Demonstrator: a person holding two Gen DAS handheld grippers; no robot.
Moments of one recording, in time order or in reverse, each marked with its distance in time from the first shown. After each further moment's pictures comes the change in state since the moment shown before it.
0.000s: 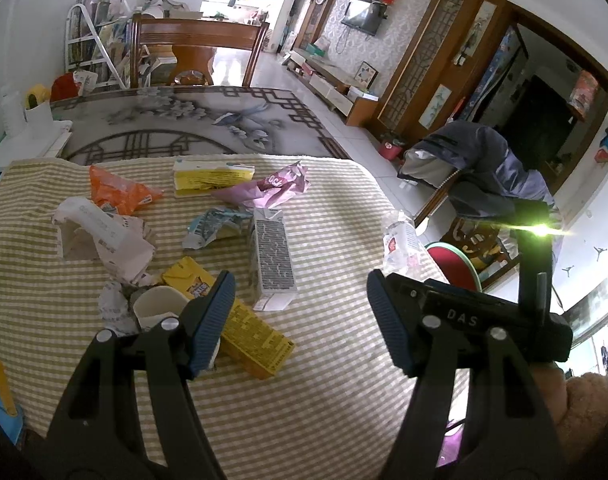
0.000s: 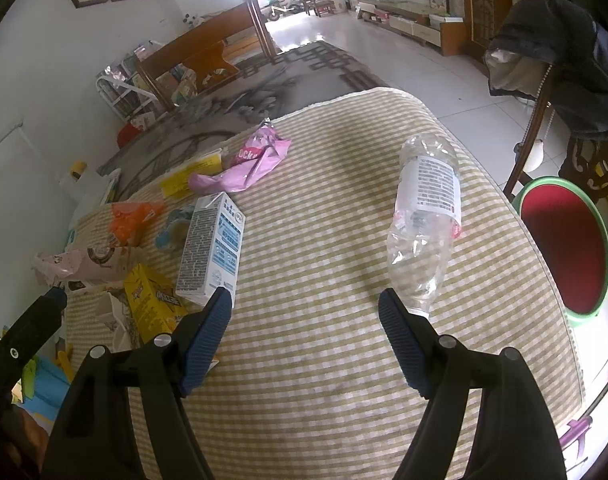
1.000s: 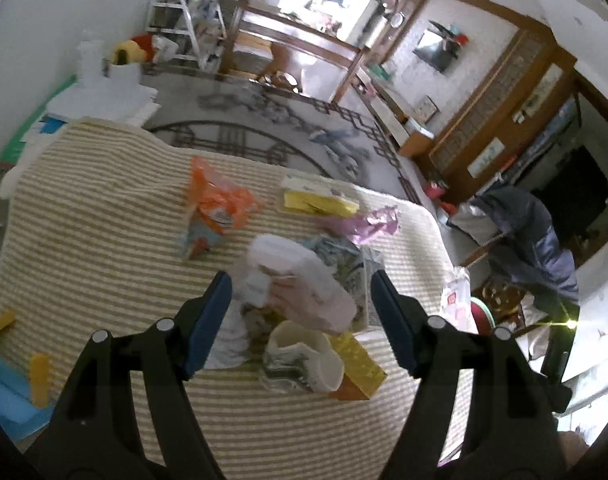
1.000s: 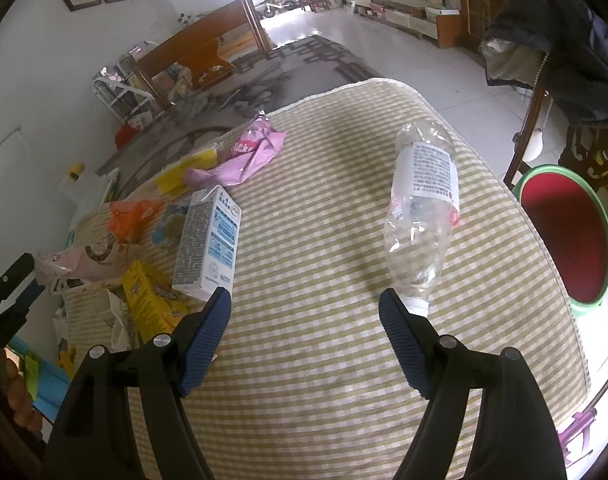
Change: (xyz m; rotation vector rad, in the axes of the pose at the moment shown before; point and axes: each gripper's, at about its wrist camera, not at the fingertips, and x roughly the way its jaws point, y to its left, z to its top) left arm -0.019 0.103 0.021 -0.243 -0.021 0.102; right arm 0.002 -0.008 -0.005 0.034 0.018 0.002
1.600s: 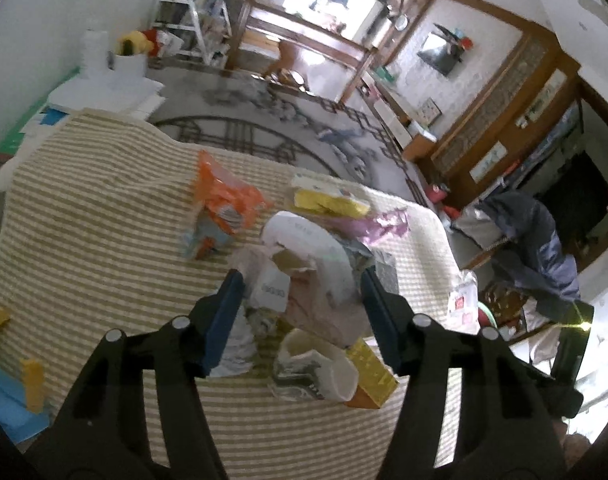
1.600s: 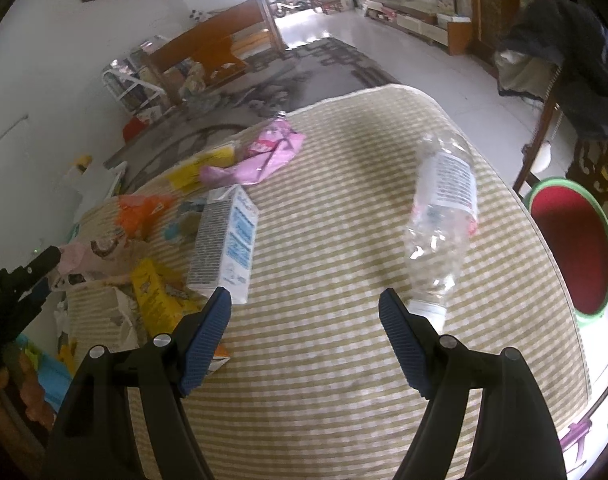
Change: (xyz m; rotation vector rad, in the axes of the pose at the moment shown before) left arm -0.001 0.021 0.000 -0.038 -0.025 0.006; right arm 0.000 0.027 0.000 -0.078 -0.008 0.025
